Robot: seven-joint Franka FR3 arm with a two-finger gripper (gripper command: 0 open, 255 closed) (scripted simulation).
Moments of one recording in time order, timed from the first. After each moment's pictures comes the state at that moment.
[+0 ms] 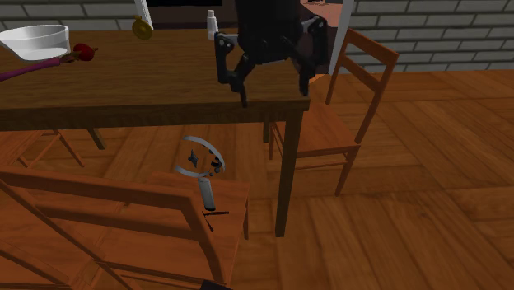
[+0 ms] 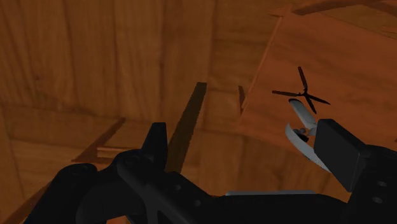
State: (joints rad) arm 0.10 -0.35 0.29 -2.29 -0.02 1.97 -0.09
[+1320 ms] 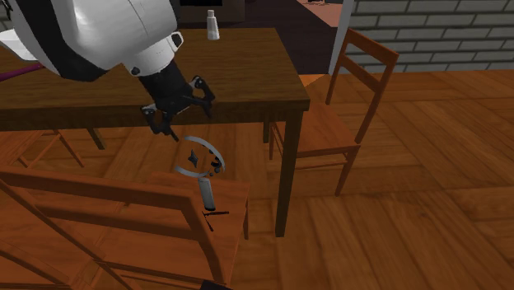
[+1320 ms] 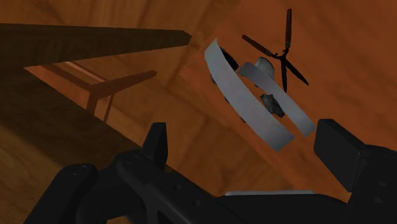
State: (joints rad) arm 0.30 0.34 0.48 -1.90 -0.51 2.11 0.16
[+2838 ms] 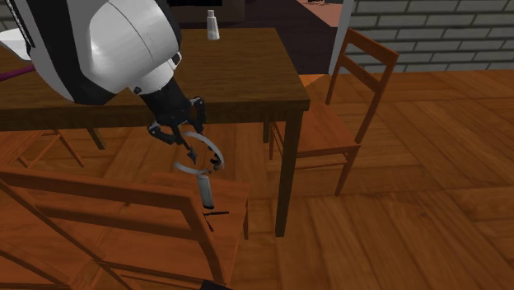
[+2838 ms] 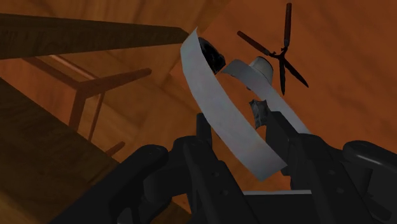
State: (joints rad) arm 0.32 0.41 0.47 -1.90 -0.57 2.15 0.20
